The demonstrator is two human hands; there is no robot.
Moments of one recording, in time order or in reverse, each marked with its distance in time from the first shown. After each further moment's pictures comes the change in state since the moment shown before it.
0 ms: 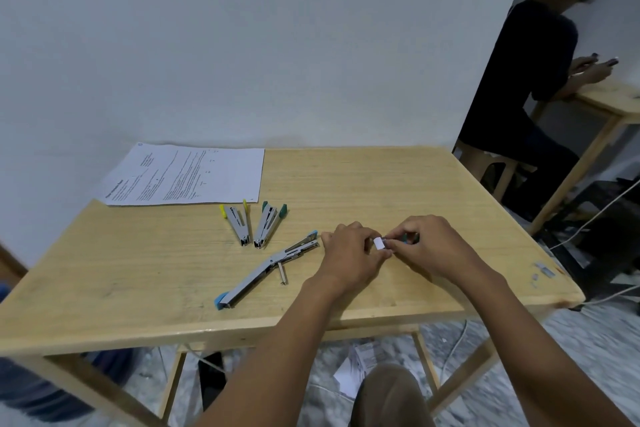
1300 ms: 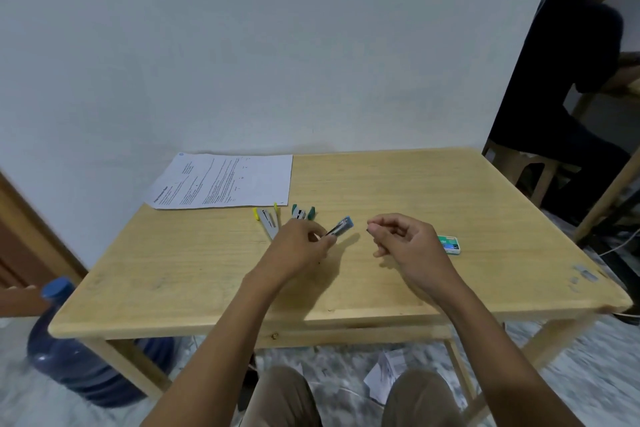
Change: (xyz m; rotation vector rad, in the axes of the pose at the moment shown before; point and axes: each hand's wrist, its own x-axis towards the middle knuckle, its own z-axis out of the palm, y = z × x) left_hand -0.037 -0.041 -0.106 -0.018 0.007 -0.268; right_hand -0.019 -0.075 0.038 0.914 0.130 0.036
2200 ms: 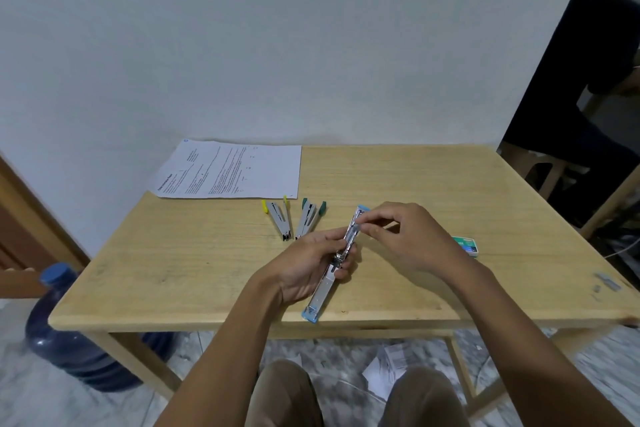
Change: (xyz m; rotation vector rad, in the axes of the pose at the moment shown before) left_hand 0.001 -0.025 0.015 -1.220 -0.581 -0.087; right_hand 0.031 -0.013 0.012 -0.545 -0.220 -0.127
